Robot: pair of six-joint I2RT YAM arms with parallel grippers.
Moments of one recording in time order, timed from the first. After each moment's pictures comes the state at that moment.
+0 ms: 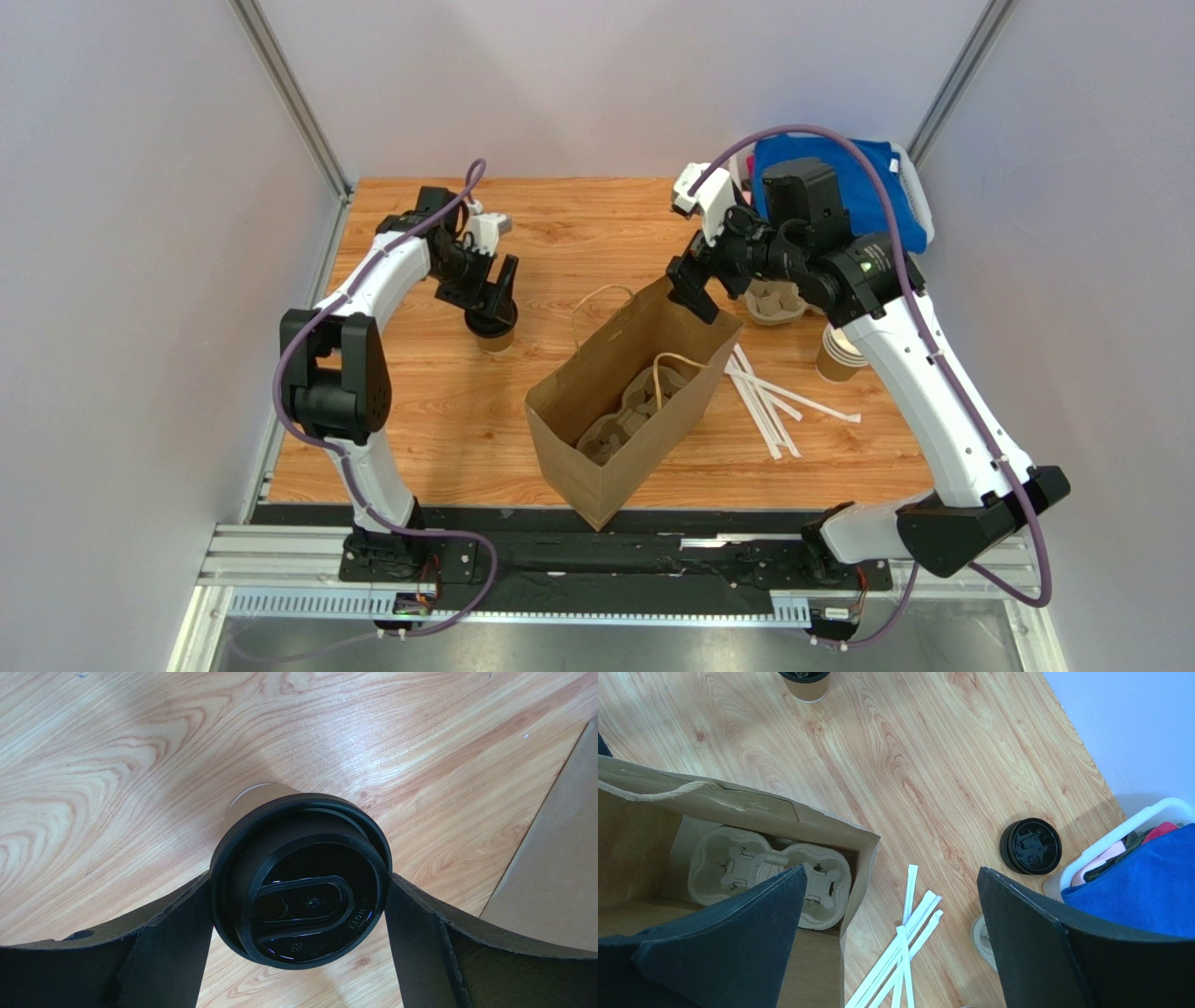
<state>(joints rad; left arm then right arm) -0.12 1.84 1.49 -0.83 0.37 0.24 0.50 1.36 1.70 -0.92 -0.34 -0.45</state>
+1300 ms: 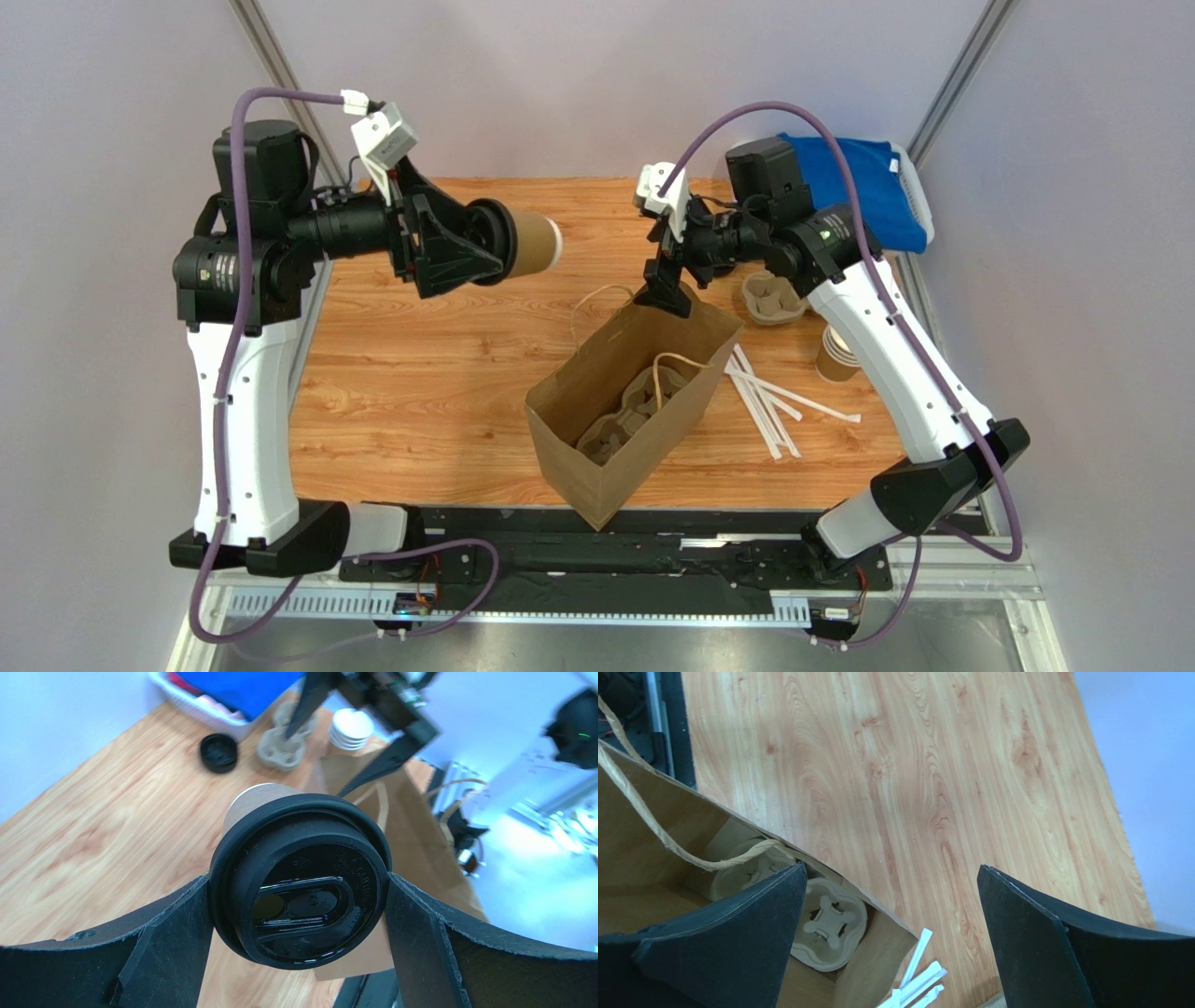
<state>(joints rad) -0.07 1.32 2.01 -1.12 1.04 0.18 0.51 1.51 1.81 -0.91 -0.61 -0.60</state>
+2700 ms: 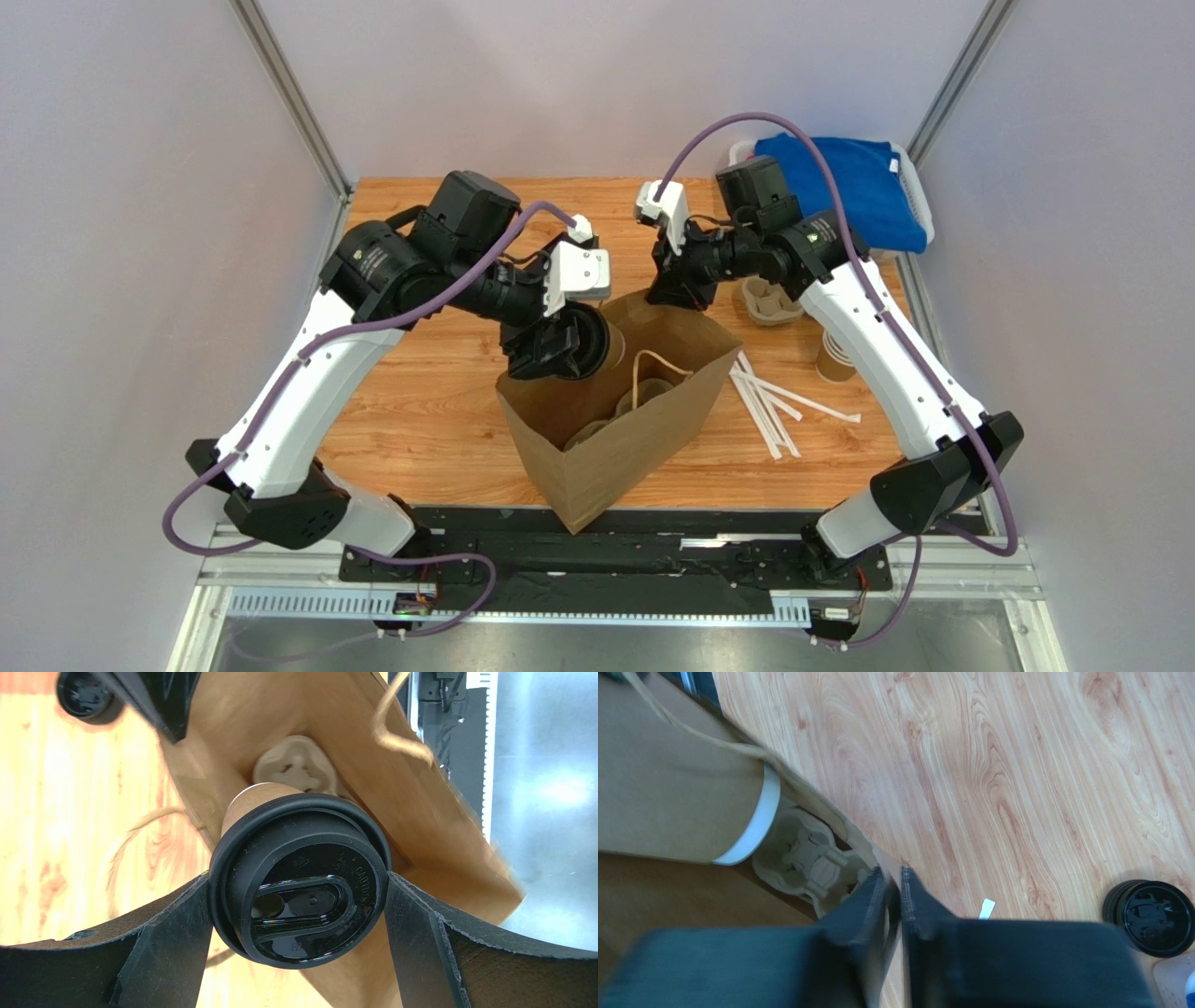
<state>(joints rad) -0.75 1.44 1.98 -1.35 0.56 0.60 0.51 1.52 1.74 -0.98 -0.61 -0.47</state>
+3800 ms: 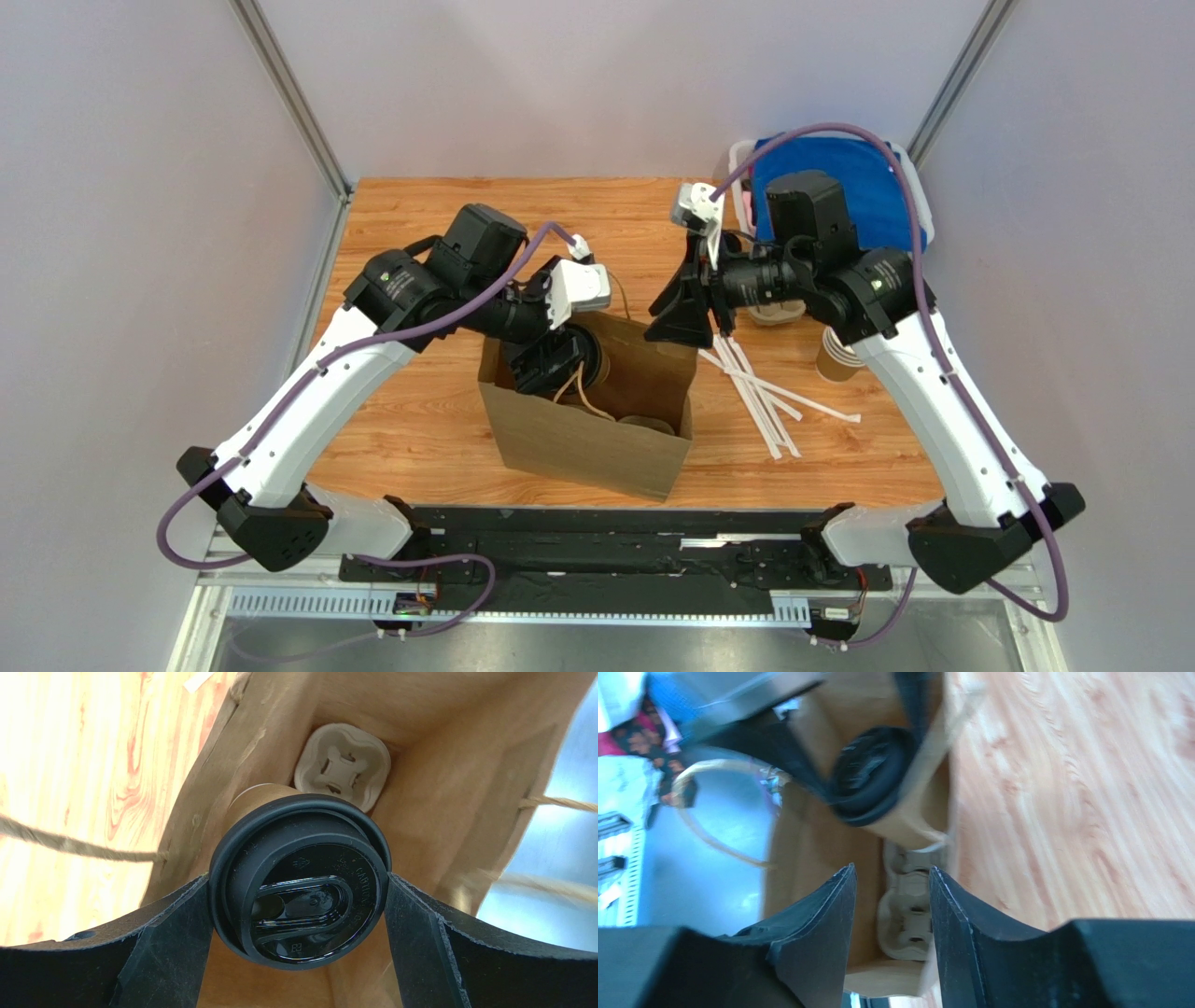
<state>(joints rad) -0.72 1.34 1.67 -1.19 0.49 0.49 0.53 1.32 1.68 -0.94 -0.83 -0.23</state>
